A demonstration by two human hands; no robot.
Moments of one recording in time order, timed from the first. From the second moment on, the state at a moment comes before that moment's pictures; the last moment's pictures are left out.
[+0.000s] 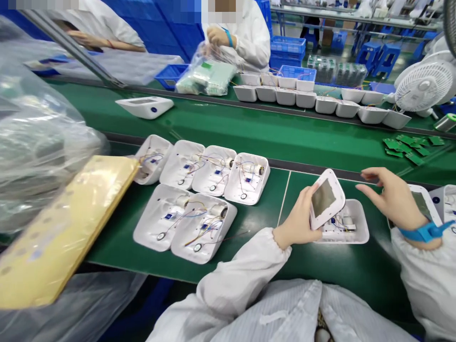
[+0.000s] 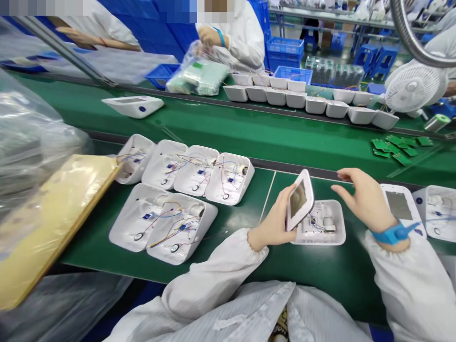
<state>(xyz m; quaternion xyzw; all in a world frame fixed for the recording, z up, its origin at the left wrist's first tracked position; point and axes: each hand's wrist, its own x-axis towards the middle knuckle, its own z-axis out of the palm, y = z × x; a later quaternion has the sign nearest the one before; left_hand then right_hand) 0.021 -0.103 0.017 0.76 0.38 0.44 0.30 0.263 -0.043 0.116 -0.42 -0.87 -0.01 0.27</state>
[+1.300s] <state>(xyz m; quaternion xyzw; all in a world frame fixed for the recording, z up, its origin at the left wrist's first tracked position) 0.012 -0.082 0.016 0.71 0.22 0.45 0.50 0.220 -0.067 0.066 -0.48 -0.87 0.05 0.14</state>
